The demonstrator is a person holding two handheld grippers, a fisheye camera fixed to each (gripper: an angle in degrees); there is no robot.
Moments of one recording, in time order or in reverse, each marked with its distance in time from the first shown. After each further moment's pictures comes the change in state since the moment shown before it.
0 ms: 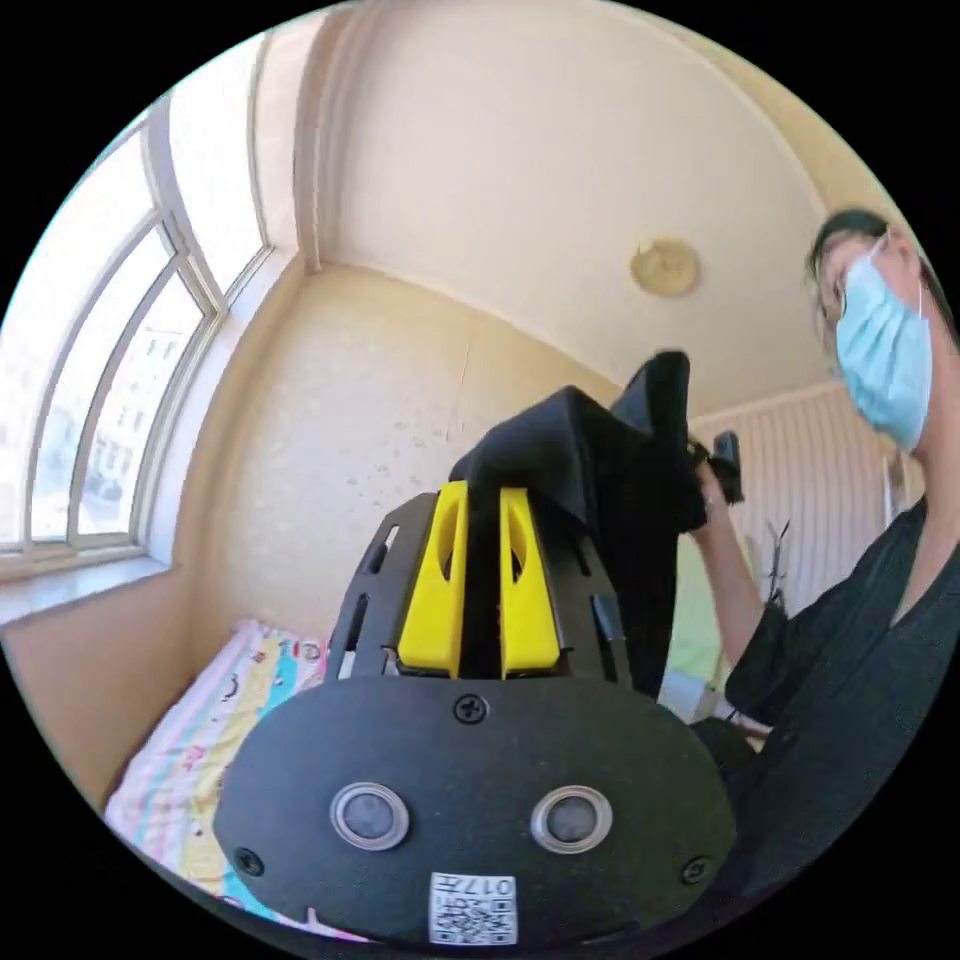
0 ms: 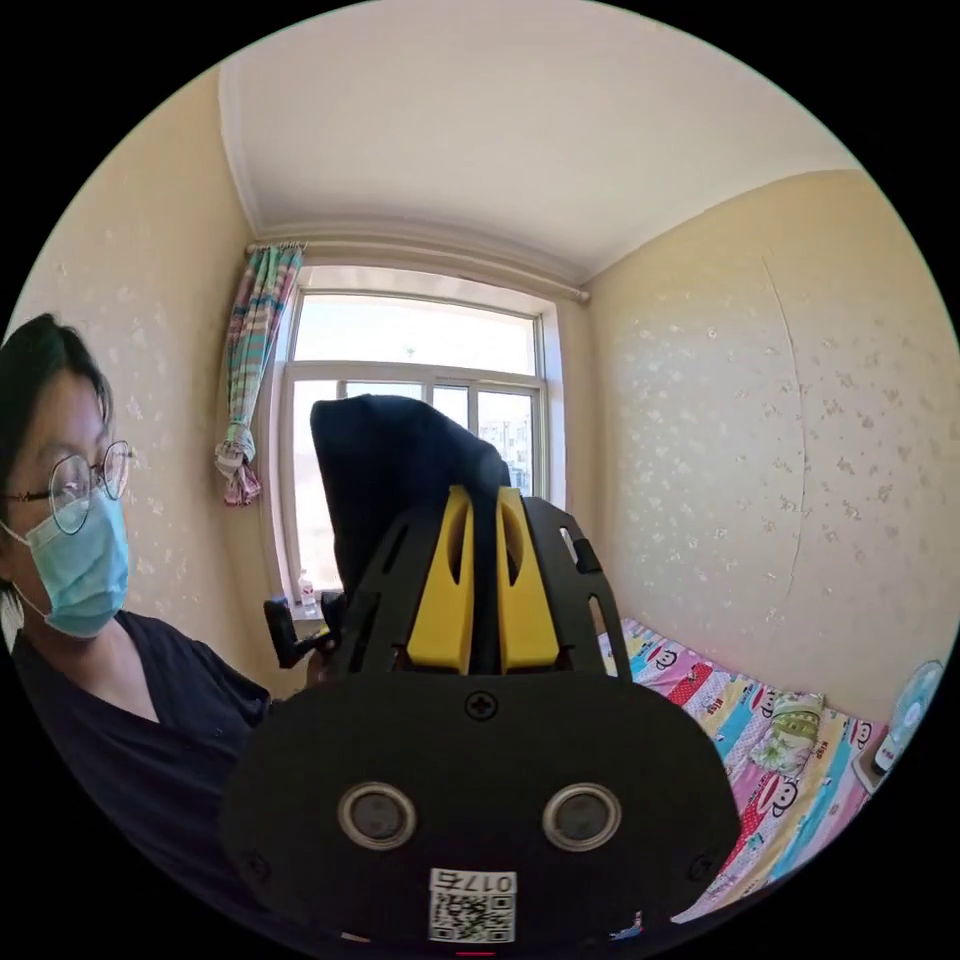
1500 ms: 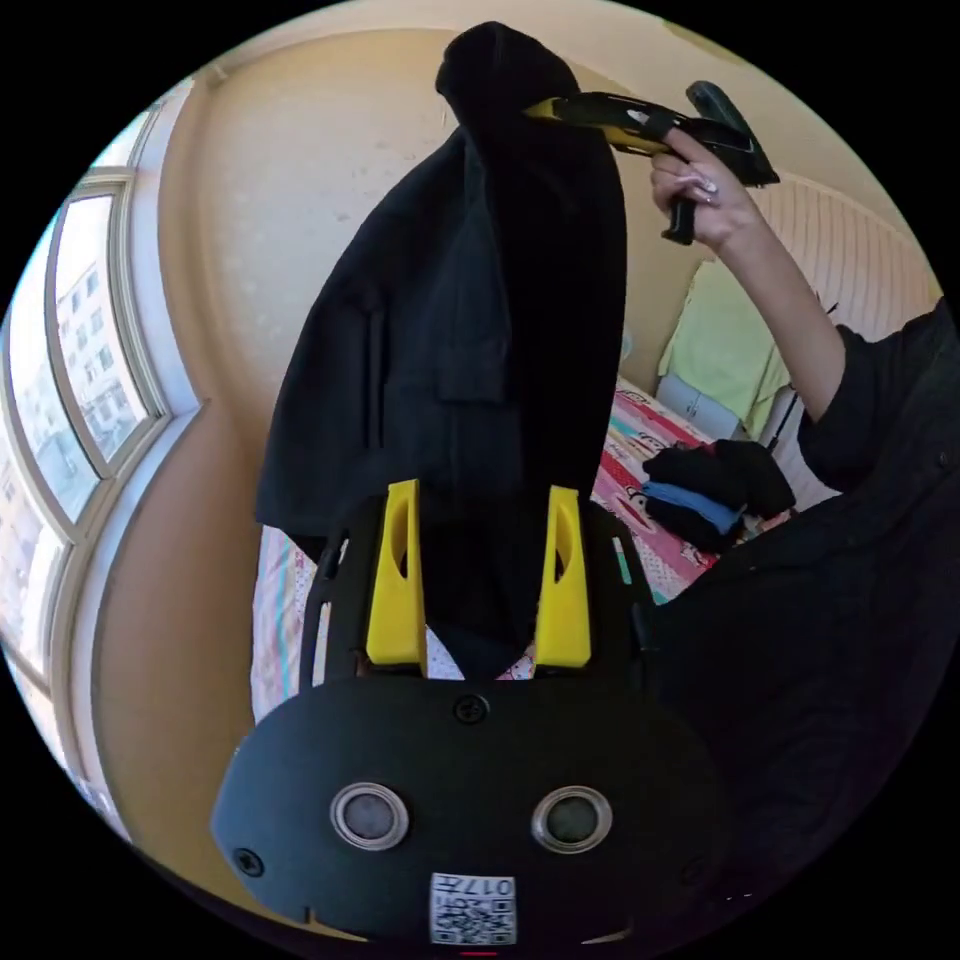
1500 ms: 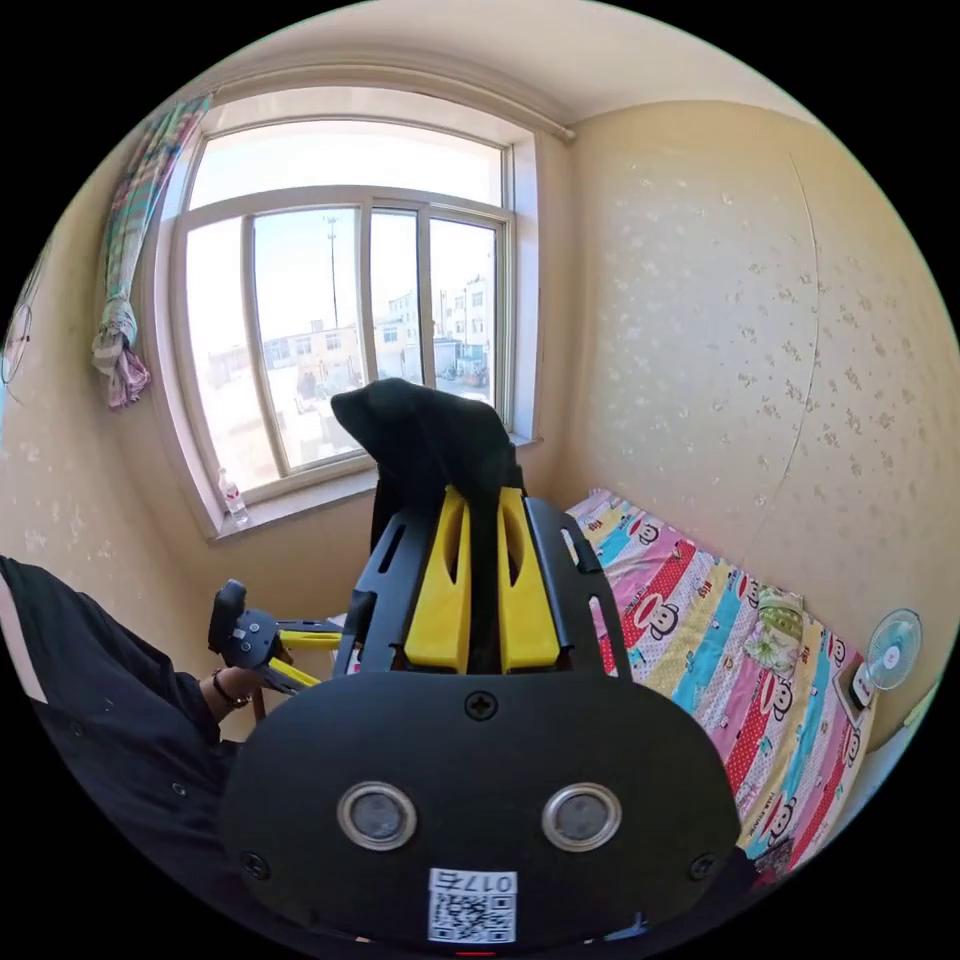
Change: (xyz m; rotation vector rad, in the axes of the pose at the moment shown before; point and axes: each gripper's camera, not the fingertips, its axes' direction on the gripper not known) left arm -0.095 0.029 0.031 -0.940 -0.282 0.292; right arm 0.020 0.274 0.230 -0.436 0.167 0.007
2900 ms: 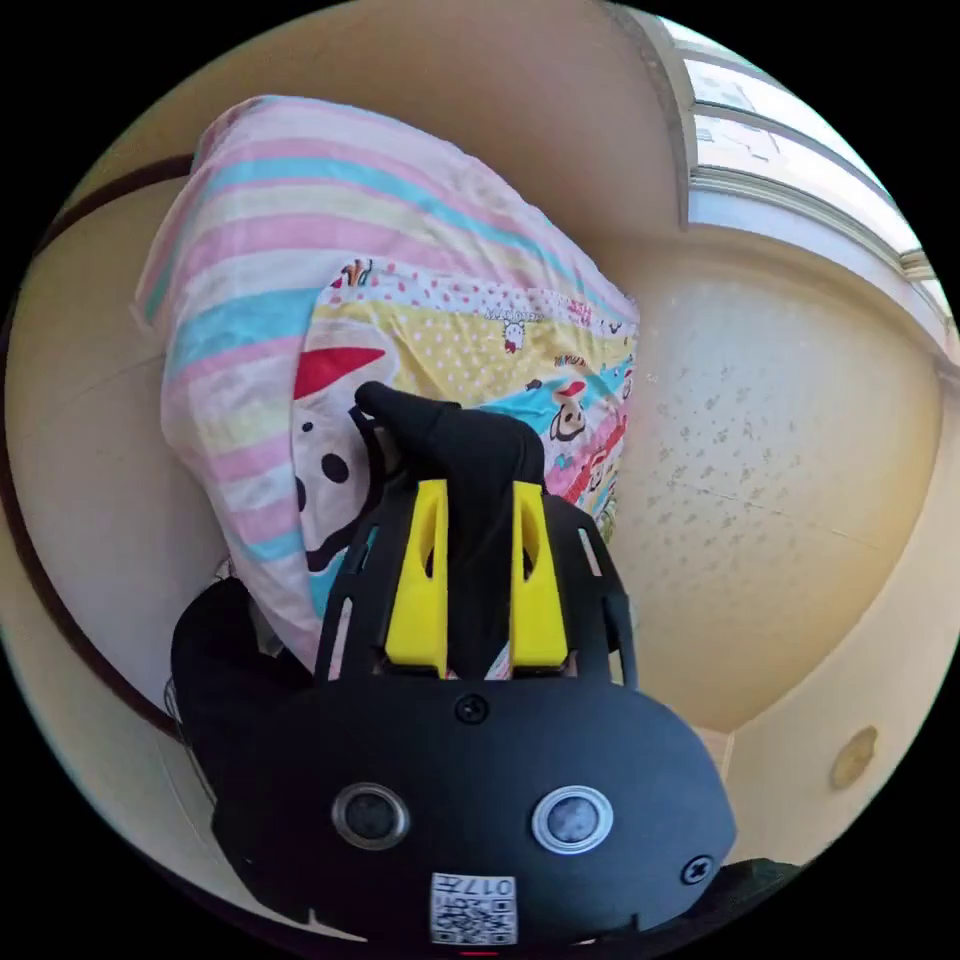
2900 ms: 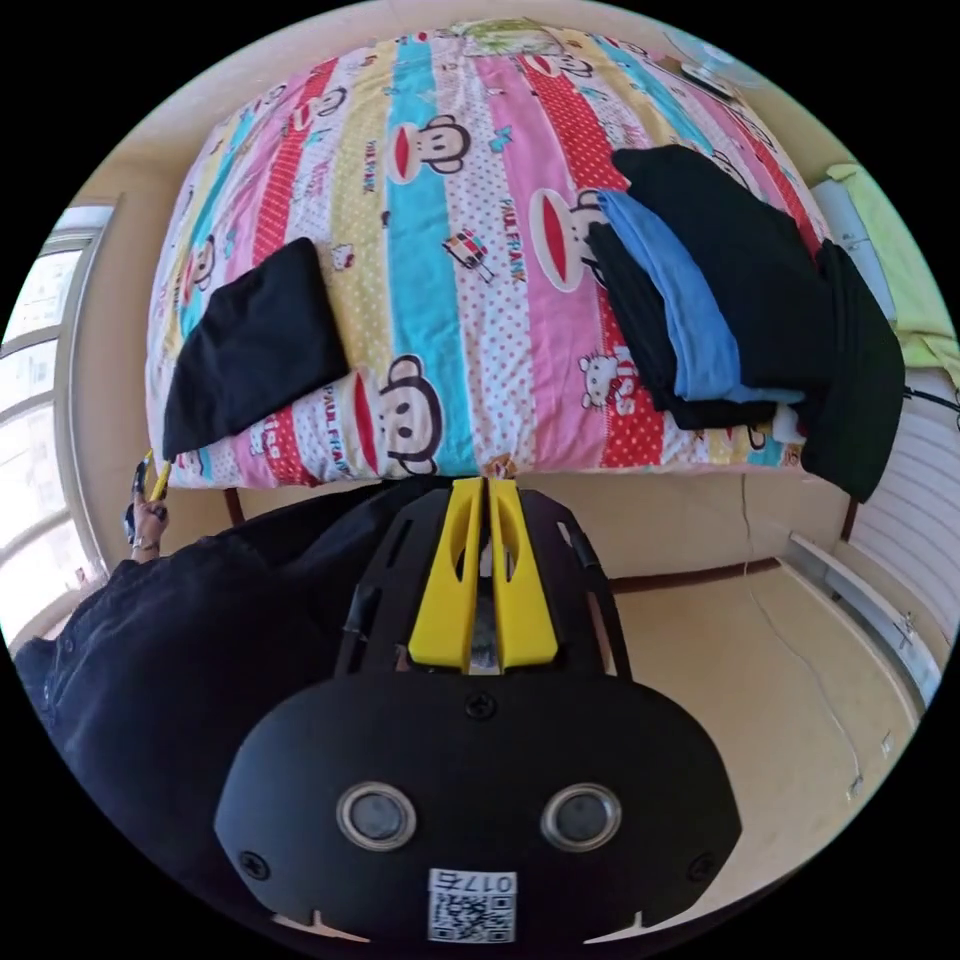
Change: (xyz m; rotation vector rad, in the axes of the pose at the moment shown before) left arm -0.525 0.144 0.078 -0.041 0.431 -1.747; right arm 0.480 0.350 -0.183 -1.070 0.268 1.000
